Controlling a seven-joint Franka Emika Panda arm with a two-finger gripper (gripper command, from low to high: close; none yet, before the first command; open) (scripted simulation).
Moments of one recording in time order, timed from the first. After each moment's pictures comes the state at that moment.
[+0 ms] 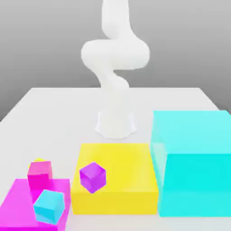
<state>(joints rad) -0.04 -0.72 -0.03 -2.35 -0.03 2.35 0.79</state>
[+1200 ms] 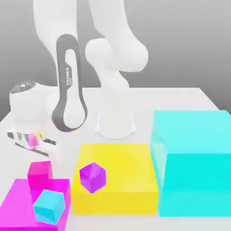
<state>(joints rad) -0.53 0.28 -0.13 -2.74 0.29 3.02 0.31</state>
